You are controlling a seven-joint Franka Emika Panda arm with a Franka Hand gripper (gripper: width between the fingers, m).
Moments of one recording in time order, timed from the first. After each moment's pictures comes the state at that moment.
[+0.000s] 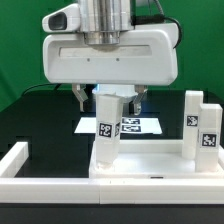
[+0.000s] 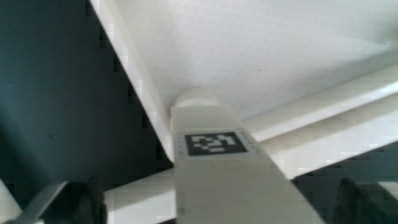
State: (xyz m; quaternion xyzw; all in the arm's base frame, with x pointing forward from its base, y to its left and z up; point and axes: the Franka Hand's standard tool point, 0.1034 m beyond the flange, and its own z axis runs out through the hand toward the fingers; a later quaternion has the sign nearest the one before) arm 0.613 -0.049 0.117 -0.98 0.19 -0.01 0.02
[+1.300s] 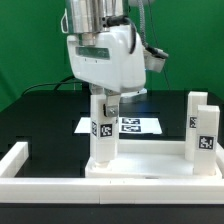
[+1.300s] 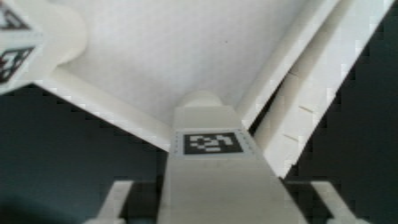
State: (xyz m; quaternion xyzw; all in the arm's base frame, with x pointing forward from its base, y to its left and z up) arm 0.615 -0.054 0.116 -0.79 0.61 0.00 0.05
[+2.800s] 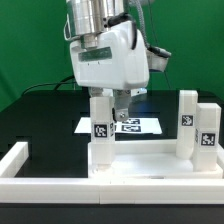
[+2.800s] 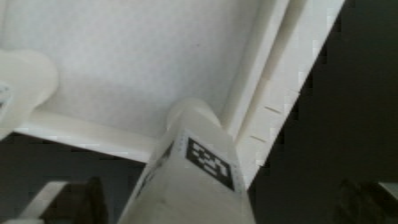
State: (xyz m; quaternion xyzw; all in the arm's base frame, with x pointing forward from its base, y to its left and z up) arm 0.623 -0.049 0.113 -0.85 0.51 -0.04 0.07
